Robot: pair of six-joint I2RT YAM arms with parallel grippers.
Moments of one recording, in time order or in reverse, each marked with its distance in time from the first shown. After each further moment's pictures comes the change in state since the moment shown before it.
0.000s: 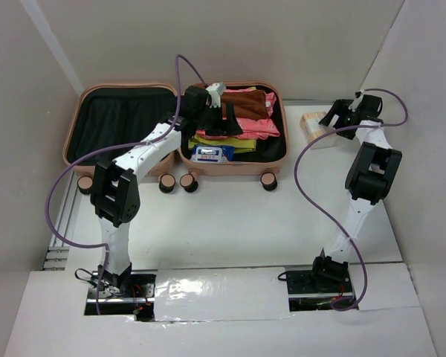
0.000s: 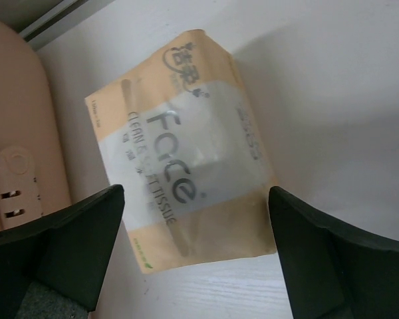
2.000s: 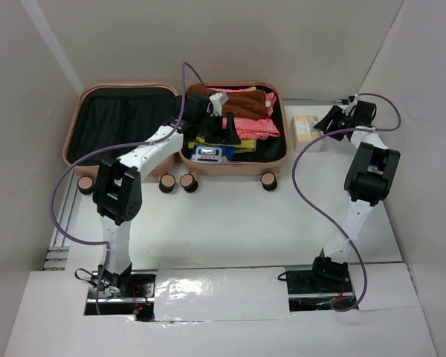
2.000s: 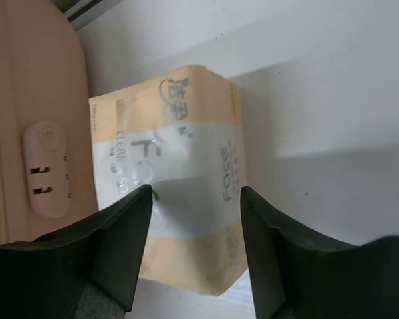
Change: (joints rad) left arm 0.000 0.027 -0.042 -0.027 0.051 0.054; right arm 0.023 -0.060 -0.166 0.154 -0.113 0.056
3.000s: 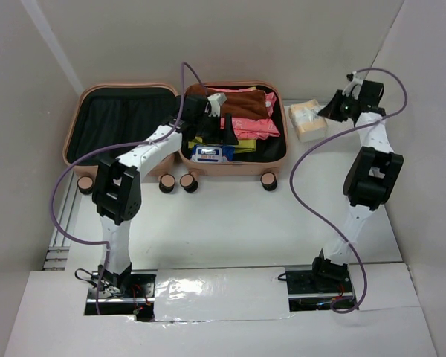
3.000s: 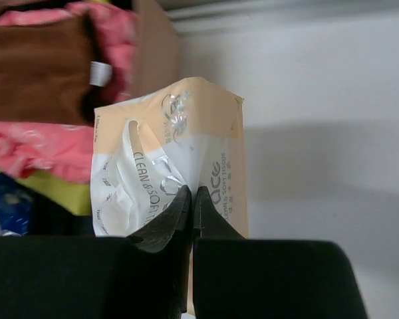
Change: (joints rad) left arm 0.015 0.000 -0.006 -0.015 -0.005 0.024; right arm 0.038 -0.070 0.179 -0.214 -0.076 -0.186
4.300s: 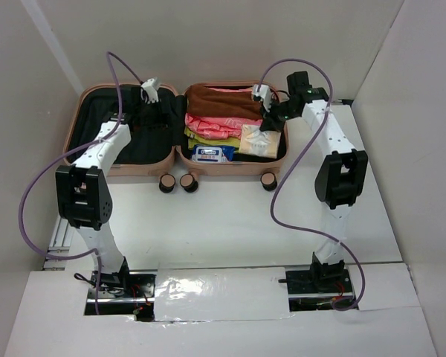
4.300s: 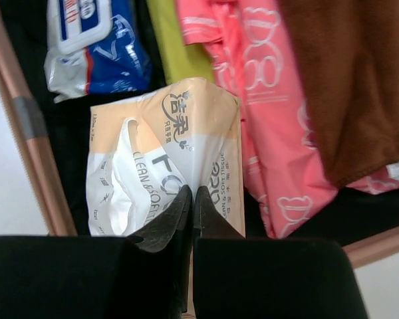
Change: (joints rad) left arm 0.383 -0.185 -0.166 0.027 0.070 0.092; right arm 0.451 -0.005 0.247 -0.588 -0.079 -1.033
